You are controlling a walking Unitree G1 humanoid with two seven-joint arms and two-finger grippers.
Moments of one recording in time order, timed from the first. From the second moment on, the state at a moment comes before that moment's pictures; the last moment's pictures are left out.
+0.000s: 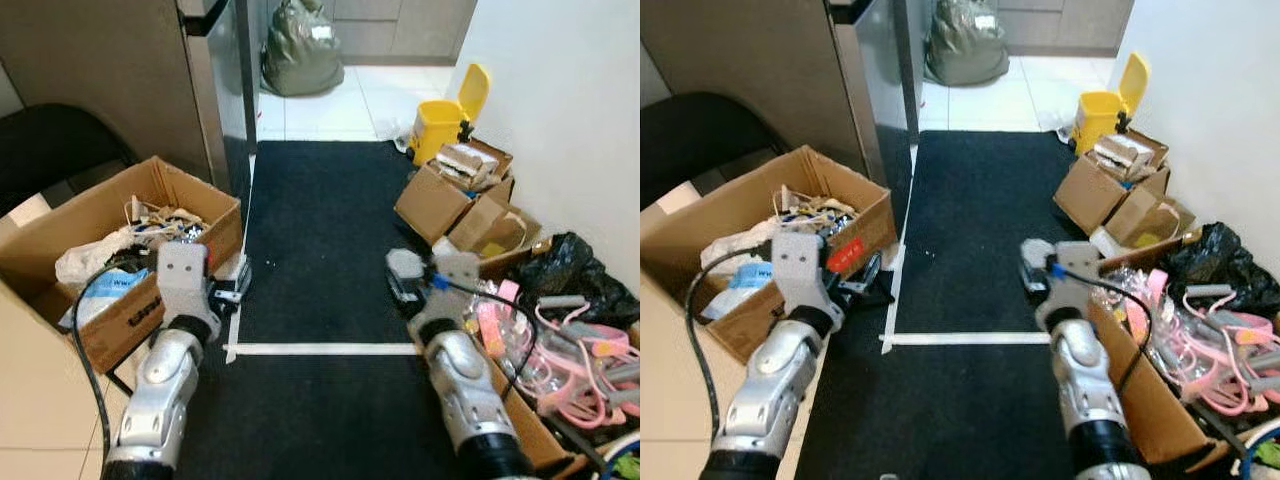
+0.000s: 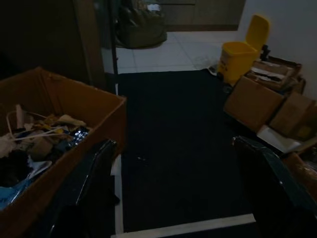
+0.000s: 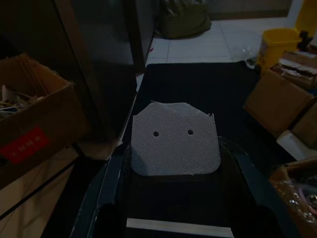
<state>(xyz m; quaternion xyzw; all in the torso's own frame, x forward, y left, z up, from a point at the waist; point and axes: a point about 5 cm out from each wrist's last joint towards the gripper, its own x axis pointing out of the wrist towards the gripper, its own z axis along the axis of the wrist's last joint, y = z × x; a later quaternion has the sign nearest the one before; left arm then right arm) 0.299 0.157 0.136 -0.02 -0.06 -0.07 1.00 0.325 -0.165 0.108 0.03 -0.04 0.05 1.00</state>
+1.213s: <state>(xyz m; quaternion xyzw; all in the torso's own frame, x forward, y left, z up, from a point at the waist) 0.293 0.154 0.131 -0.02 -0.05 -0.08 1.00 0.328 -0.170 0.107 0.00 -0.03 0.04 1.00</state>
